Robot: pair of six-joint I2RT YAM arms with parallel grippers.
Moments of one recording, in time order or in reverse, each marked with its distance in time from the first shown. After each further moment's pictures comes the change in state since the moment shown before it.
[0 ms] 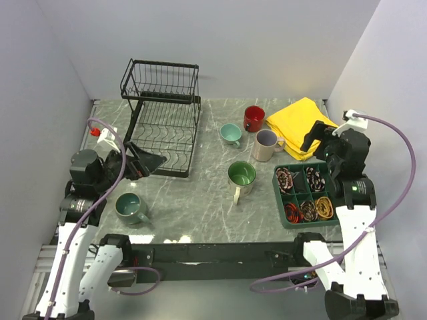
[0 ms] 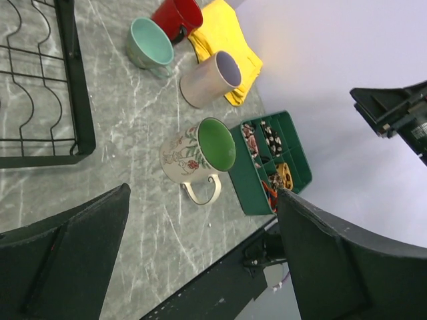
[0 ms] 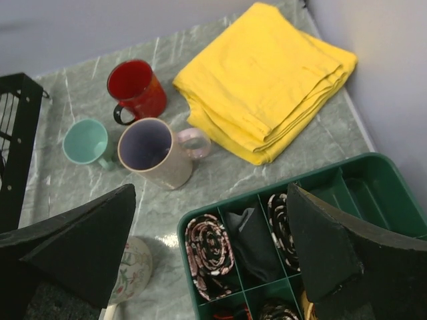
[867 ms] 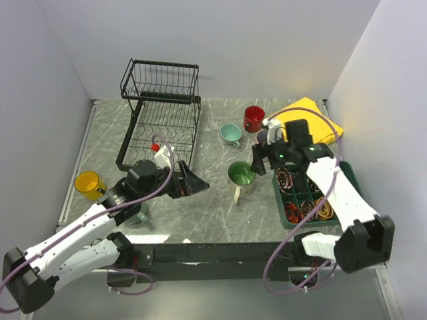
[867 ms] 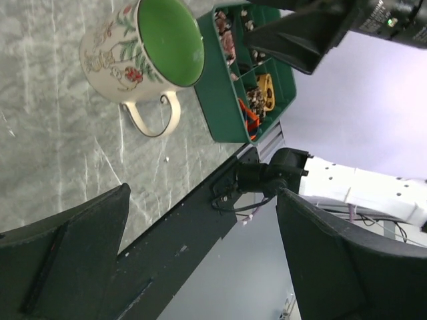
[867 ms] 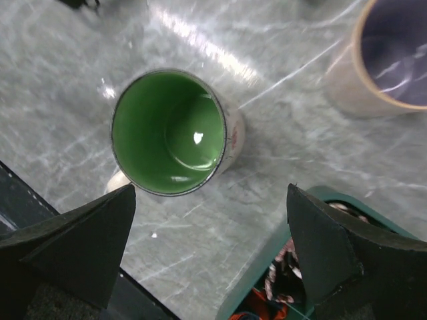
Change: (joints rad) left arm -0.618 0.178 -0.184 0.254 -0.294 -0.228; right arm 0.258 0.394 -0.017 -0.106 -0.560 -0.382
